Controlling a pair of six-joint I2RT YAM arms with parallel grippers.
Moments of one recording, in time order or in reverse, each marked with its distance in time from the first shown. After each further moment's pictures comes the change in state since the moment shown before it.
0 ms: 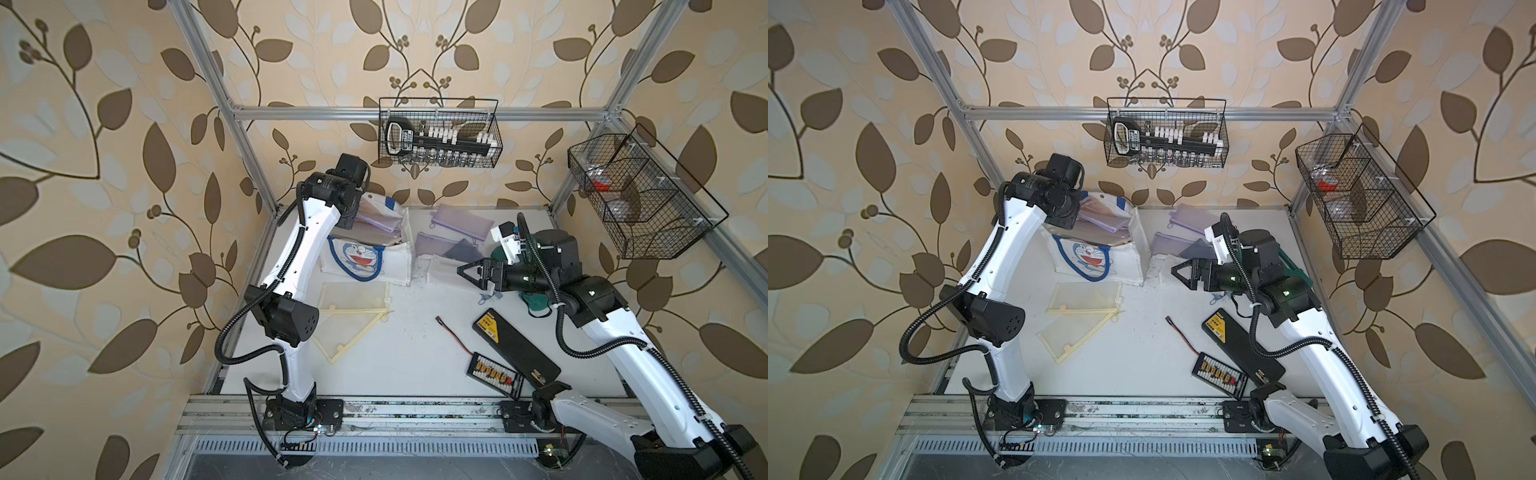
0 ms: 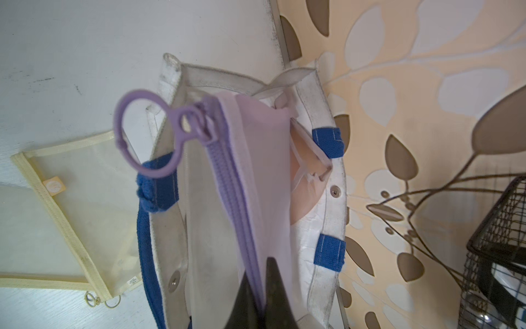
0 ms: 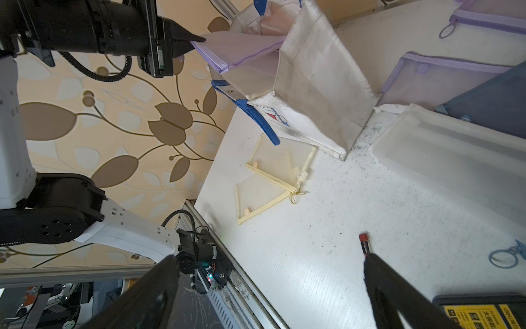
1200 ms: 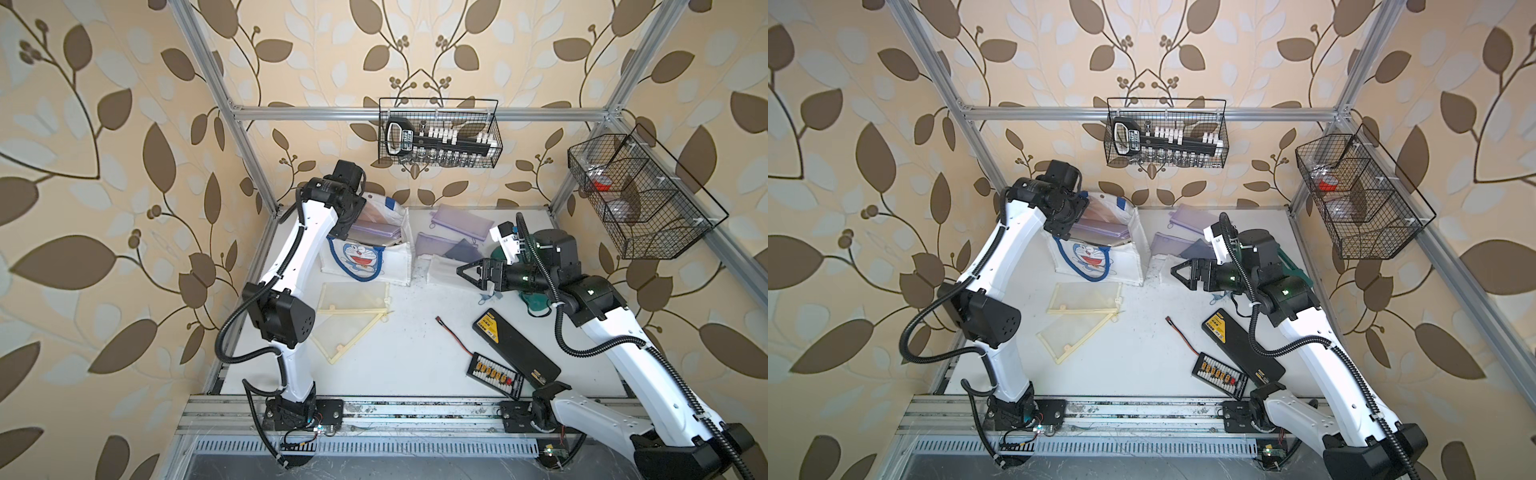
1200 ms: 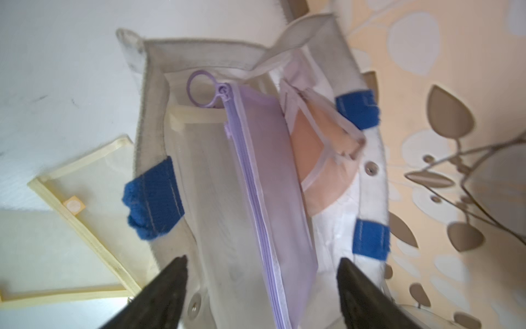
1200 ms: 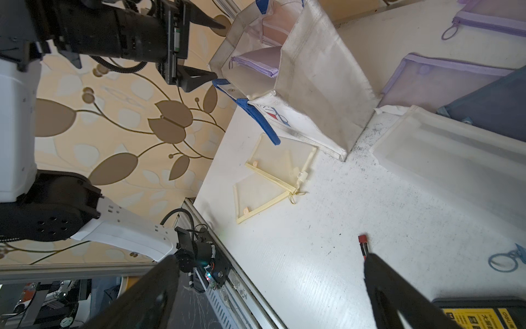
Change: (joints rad) left arm 0.039 -0.087 -0.180 0.119 0.153 0.251; right arm -0.002 0.006 0.000 0.003 -0.007 -0.014
